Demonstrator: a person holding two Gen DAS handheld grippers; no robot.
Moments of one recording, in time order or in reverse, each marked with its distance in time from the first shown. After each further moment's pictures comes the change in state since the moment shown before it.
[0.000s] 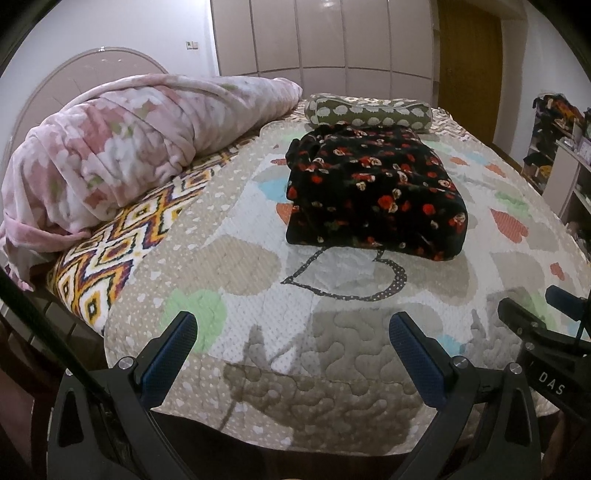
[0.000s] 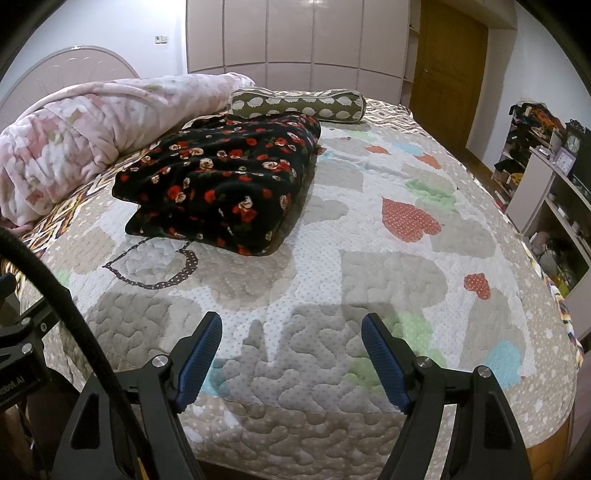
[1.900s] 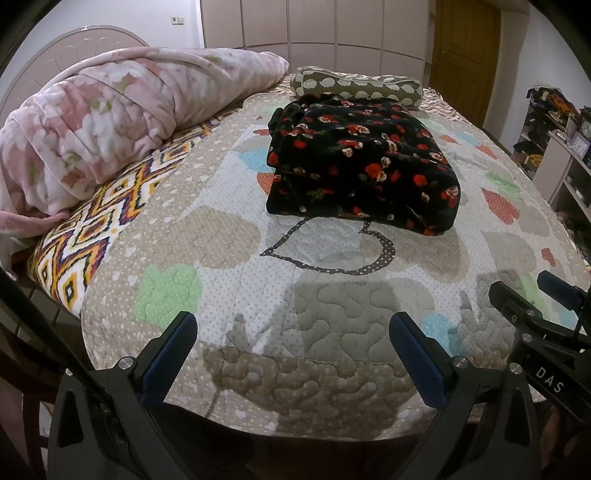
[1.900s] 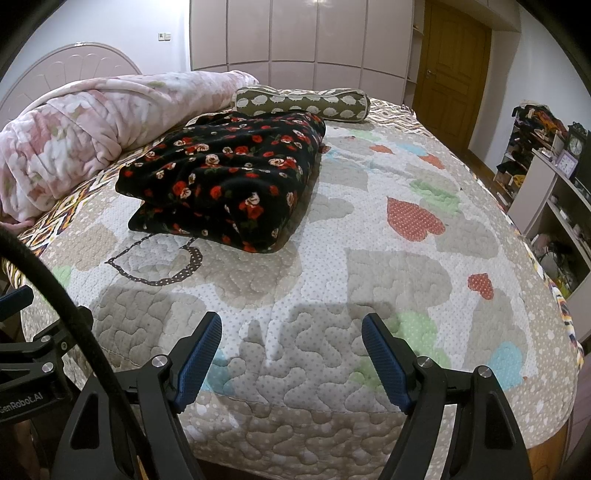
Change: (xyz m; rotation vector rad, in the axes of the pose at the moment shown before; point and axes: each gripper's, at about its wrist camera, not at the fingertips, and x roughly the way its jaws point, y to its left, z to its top) left arm 0.015 -0.001 -0.005 0.001 0.100 -0.071; right arm 0.000 0.004 0.000 -0.020 0.001 0.004
